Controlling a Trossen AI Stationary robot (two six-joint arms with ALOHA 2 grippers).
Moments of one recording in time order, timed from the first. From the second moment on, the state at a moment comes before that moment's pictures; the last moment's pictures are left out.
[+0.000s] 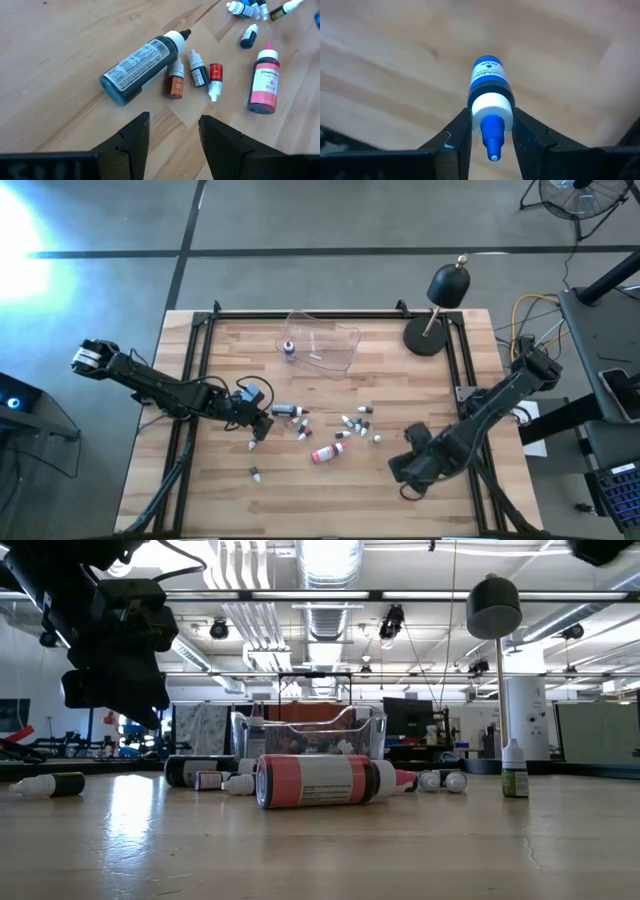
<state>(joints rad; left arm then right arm) -0.28 1.08 0.53 -0.31 -0.25 -1.07 0.68 1.53 1.20 -1.13 0.08 1.91</state>
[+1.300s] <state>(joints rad) -0.45 0.88 0.52 -0.33 -0.56 -1.32 -0.25 1.89 1.98 -1.26 0.13 0.55</state>
